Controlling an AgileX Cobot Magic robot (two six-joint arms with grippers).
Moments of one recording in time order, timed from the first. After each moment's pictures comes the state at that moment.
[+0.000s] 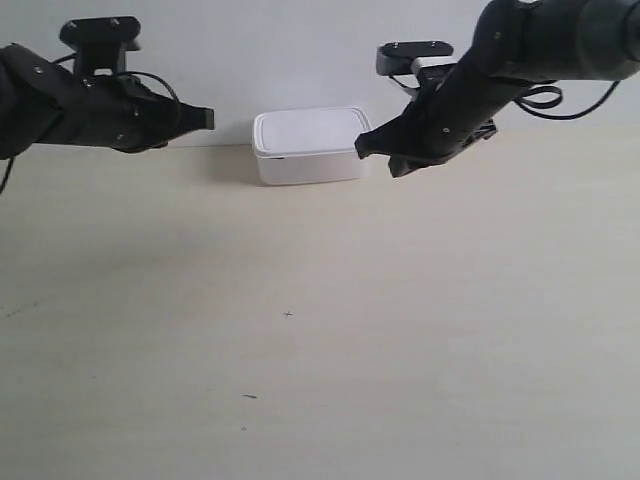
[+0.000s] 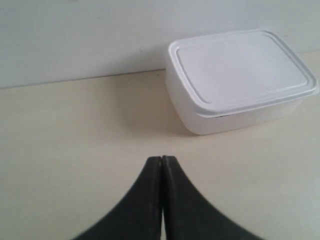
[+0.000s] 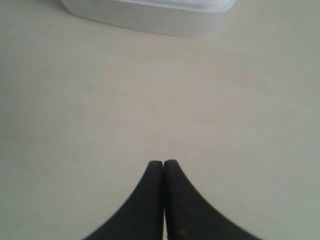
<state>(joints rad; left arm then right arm) -0.17 1.89 -1.24 -0.86 0.00 0.70 0.30 2.08 -1.58 0.27 0.62 -0.22</state>
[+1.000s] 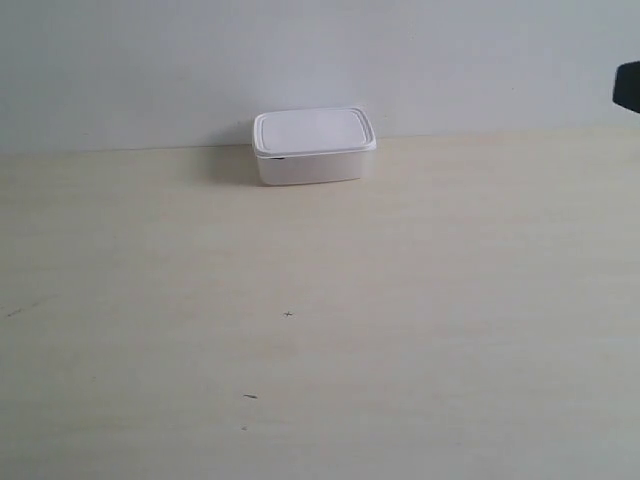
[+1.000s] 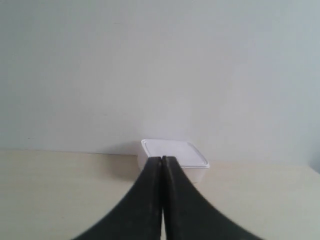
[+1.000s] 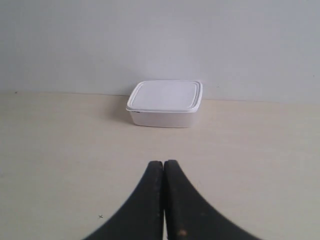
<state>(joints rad) -0.17 0.41 -0.32 -0.91 -0.02 0.62 0.30 0.76 -0.68 0.36 0.35 -0.22</state>
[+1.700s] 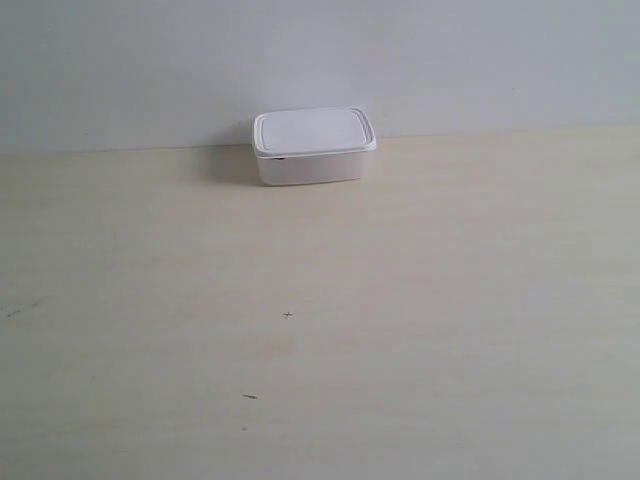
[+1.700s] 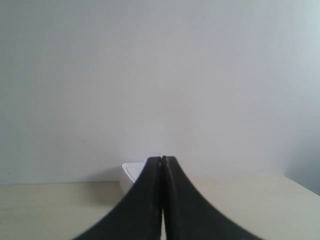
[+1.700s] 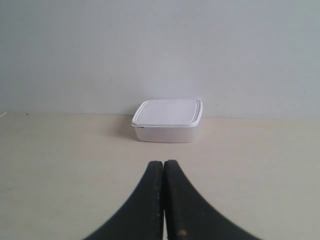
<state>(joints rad) -0.17 0.12 -0.24 -0.87 0.08 0.63 0.30 0.54 -0.53 0.36 0.31 -0.21</state>
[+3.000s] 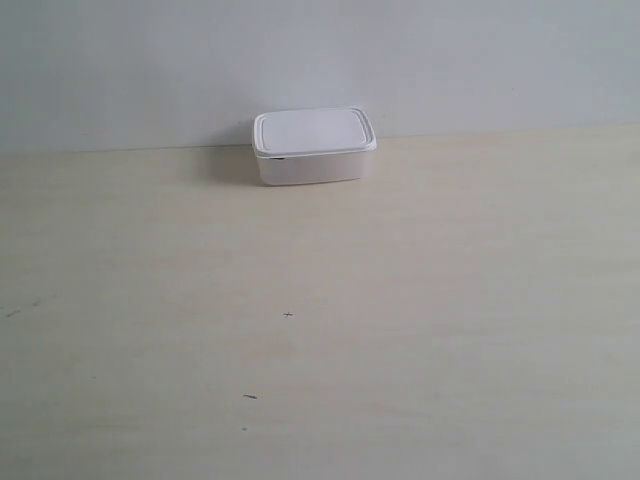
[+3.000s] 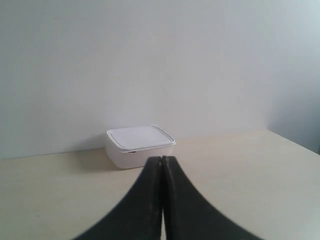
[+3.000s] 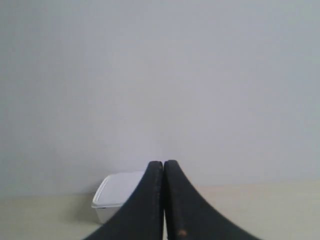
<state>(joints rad) -0.17 0.15 -0.24 -0.87 0.20 0.67 0.30 0.69 -0.45 0.35 -0.18 -0.19</state>
